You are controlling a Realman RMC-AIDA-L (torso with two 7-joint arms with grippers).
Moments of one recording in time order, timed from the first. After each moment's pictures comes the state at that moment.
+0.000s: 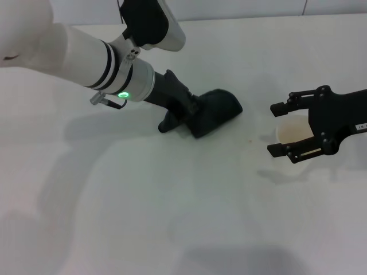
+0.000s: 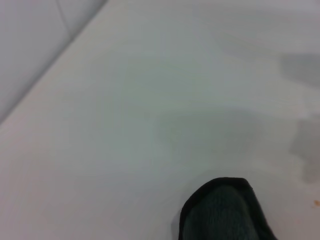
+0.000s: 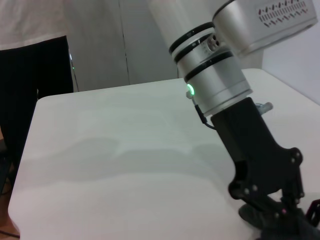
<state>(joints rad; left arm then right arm) -0.93 -2.09 1.47 0.58 2.12 0.92 -1.85 0.45 2.01 -1.05 -1.18 -1.96 -1.66 1.60</state>
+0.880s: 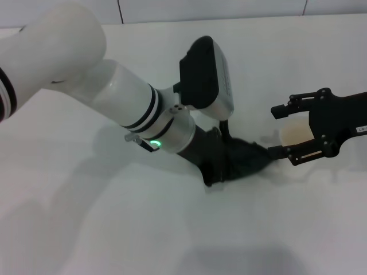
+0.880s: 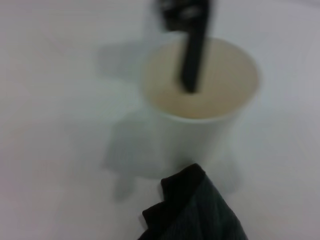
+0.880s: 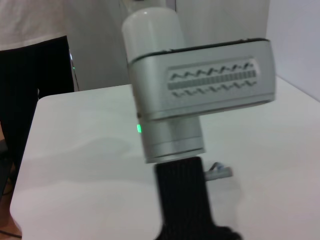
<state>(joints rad) -0.95 -2.09 1.88 0.61 1.84 1.01 -1.75 0.44 2.01 -1.05 -1.18 -1.96 -1.66 1.60</state>
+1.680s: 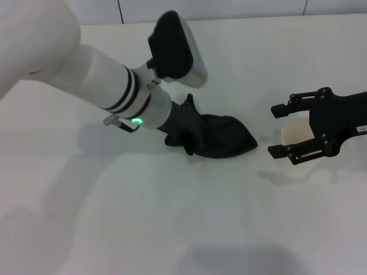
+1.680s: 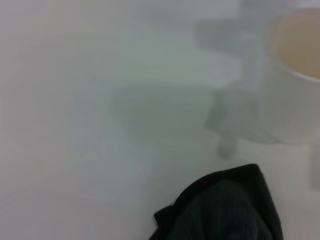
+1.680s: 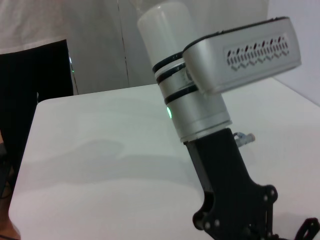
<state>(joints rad) -0.93 -2.09 1.70 0.60 2.01 0.95 -1.85 0.44 2.01 -1.05 -1.18 -1.95 -1.66 1.60</state>
